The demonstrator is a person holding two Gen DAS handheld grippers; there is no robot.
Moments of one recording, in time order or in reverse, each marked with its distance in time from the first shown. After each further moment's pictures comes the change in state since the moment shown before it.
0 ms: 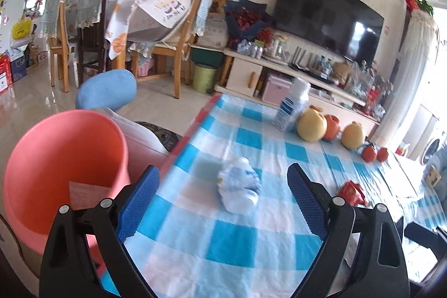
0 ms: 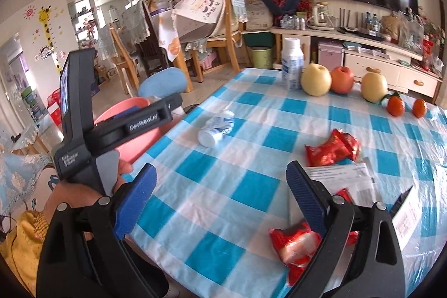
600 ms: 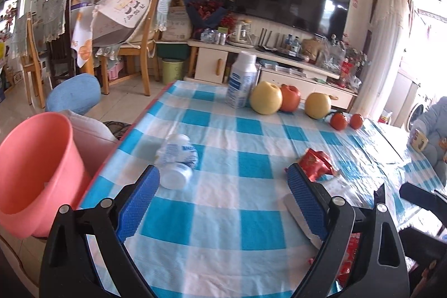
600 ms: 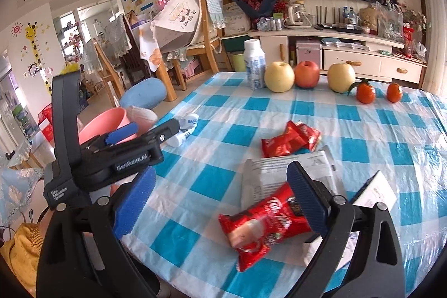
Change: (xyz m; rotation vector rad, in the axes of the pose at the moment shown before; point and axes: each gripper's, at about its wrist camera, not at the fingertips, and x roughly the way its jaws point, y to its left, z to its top) left arm -0.007 -0.072 -0.030 0.140 0.048 -0.097; right arm -0.034 -0.057 -0.013 0.074 -0.042 -0.055
